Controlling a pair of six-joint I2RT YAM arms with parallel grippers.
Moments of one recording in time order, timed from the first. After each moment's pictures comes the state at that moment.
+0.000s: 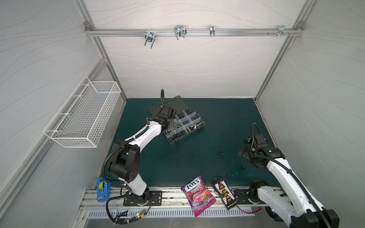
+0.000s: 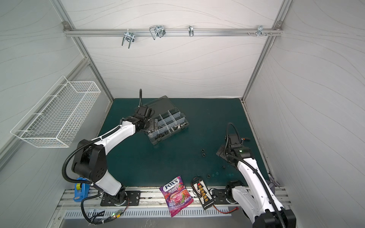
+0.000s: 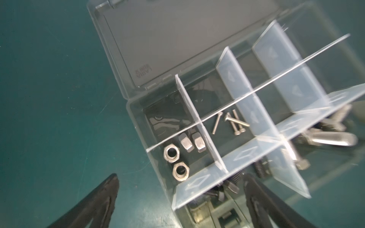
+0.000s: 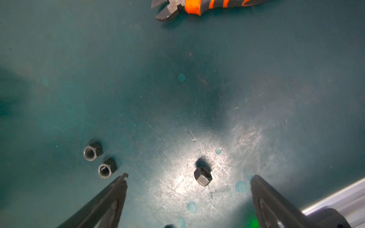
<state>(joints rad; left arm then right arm) -0.33 1.59 1.19 -0.56 -0.24 -0.36 0.18 0.86 0.66 -0.99 0.13 0.74</state>
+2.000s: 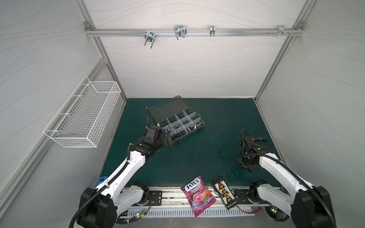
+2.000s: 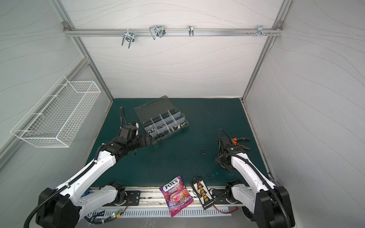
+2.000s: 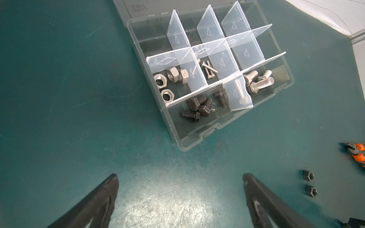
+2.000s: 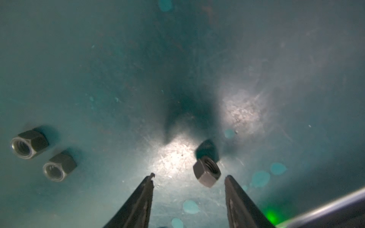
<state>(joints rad) -0.33 1.05 0.72 -0.51 -0.04 -0.56 0.28 1.04 0.55 -0.91 0.07 0.86</state>
